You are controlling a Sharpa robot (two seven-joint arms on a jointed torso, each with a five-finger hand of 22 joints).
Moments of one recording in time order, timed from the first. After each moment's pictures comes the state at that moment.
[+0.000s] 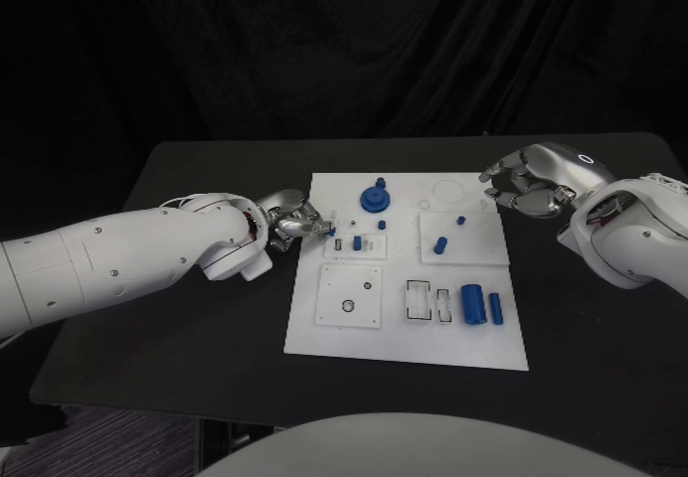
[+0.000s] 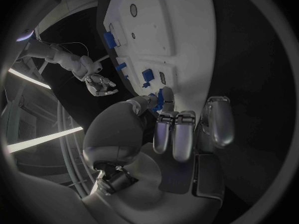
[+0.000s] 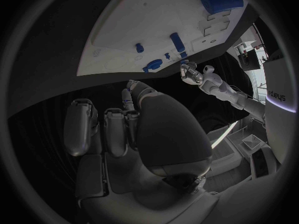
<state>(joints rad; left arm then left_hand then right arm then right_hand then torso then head) 1.29 -0.77 -0.21 1.45 -0.84 -0.19 -0.17 1.02 -0.05 0.50 0.14 0.64 1.03 0.04 0.22 1.29 1.46 -0.03 1.57 1.31 1.47 -0.07 1.57 1.31 0.06 1.37 0.04 1.31 1.31 1.38 -1.09 -0.25 1.65 -1.45 -0.53 -0.12 1.49 -0.04 0.27 0.17 0.35 0.91 0.12 0.08 0.27 1.46 0.02 1.47 1.31 1.47 -0.05 1.47 1.31 0.05 1.47 0.06 1.32 1.31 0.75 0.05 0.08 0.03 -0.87</state>
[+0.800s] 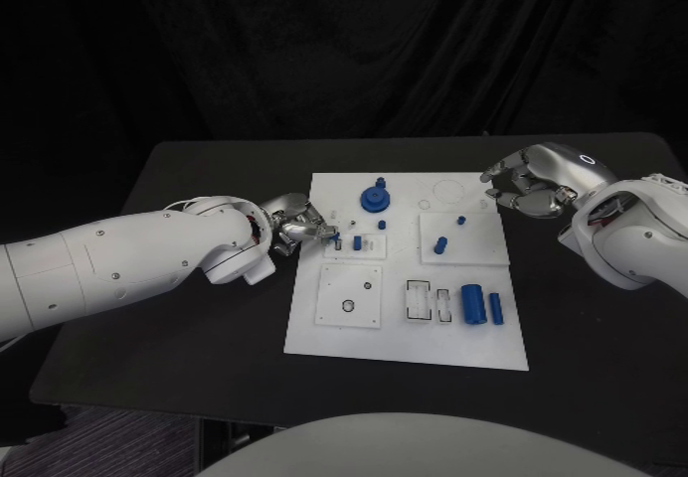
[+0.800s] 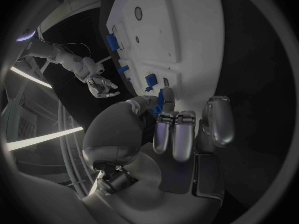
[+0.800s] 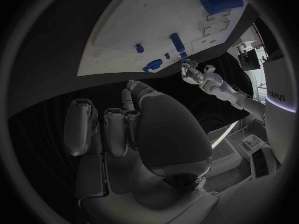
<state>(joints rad) 1.28 -0.77 -0.21 1.47 -0.84 -0.18 -0.17 1.01 -0.05 0.52 0.11 0.65 1.03 0.04 0.22 1.29 1.46 -0.03 1.57 1.31 1.47 -0.07 1.57 1.31 0.06 1.37 0.05 1.31 1.31 1.38 -1.09 -0.25 1.65 -1.45 -0.53 -0.12 1.49 -0.04 0.27 0.17 0.35 0.91 0.12 0.08 0.27 1.46 0.02 1.46 1.31 1.47 -0.05 1.47 1.31 0.05 1.47 0.06 1.32 1.31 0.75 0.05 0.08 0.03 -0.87</state>
